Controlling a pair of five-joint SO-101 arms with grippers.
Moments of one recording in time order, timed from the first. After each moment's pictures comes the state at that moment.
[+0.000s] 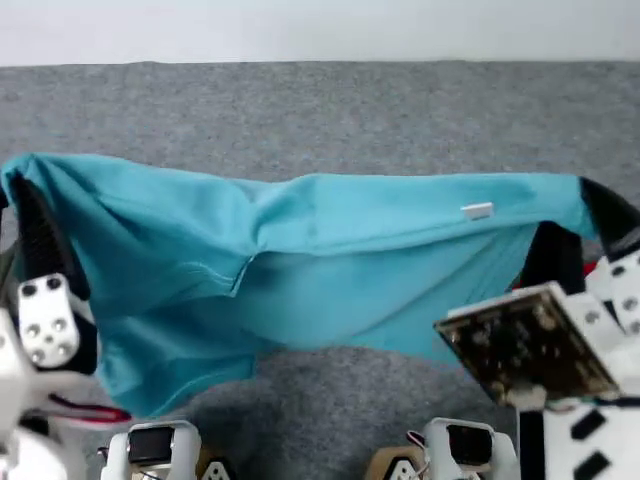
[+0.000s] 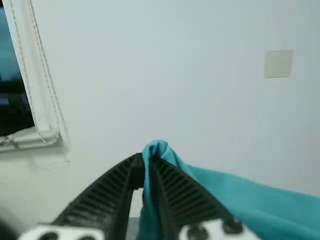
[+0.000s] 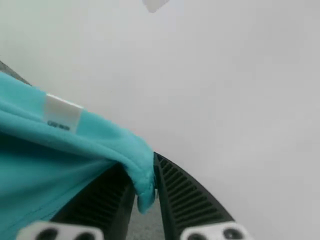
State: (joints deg) left arm -9.8 -68.9 4.5 68.7 -2.2; right arm 5.4 -47.5 -34.2 92.7 47.8
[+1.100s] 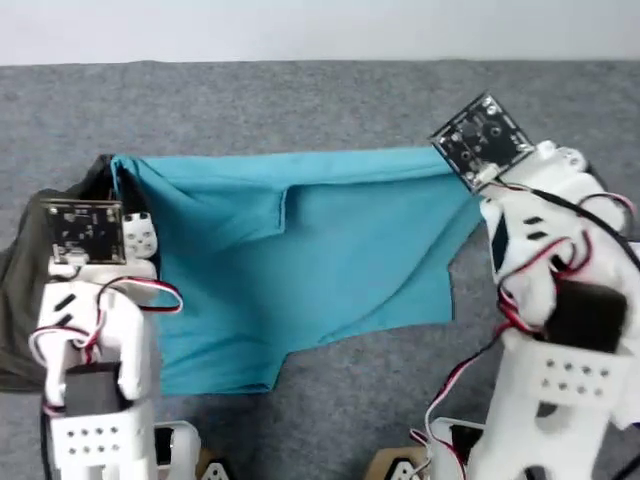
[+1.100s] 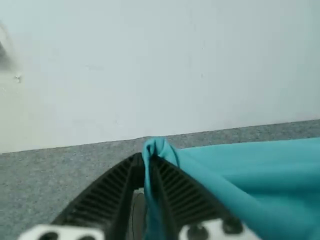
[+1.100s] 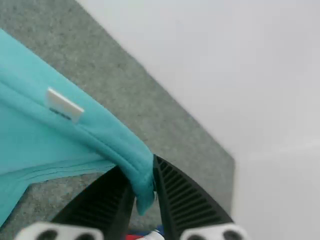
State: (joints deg) left arm -9.7 -69.4 59.2 32.5 -3.0; right arm 7.0 -41.1 11.5 65.0 49.7
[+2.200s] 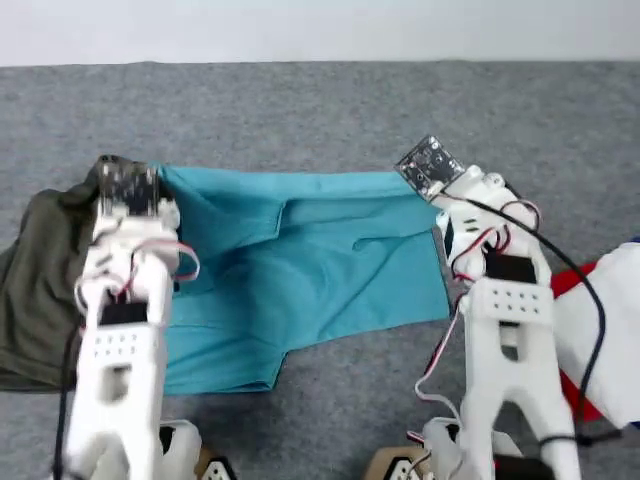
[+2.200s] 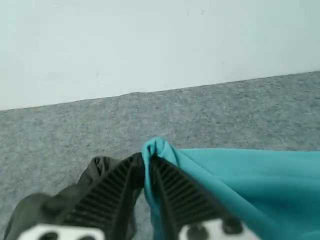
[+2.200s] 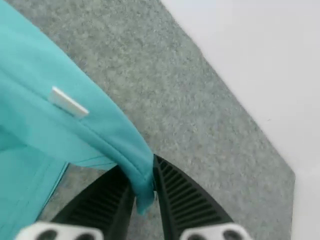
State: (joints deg) left arm -9.7 -34.5 61.3 5.8 -3.0; right arm 4.1 -25.6 42.9 23.6 49.8
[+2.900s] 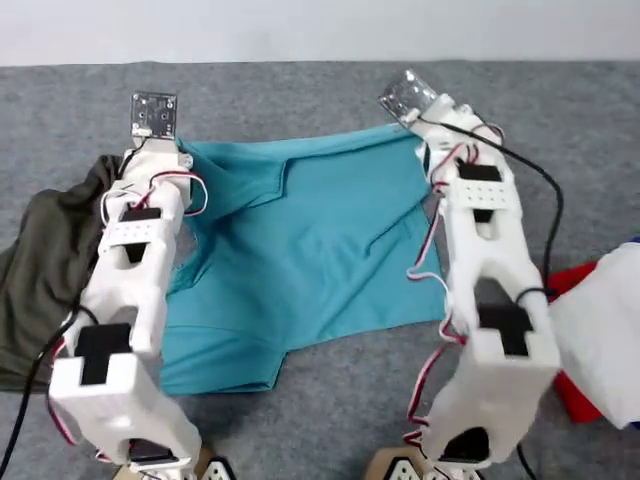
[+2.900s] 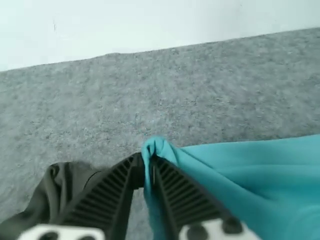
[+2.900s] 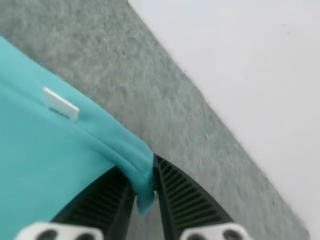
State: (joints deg) left arm -9.7 14.6 24.1 5.8 -3.0; right arm -0.1 22.4 -1.6 18.9 49.8
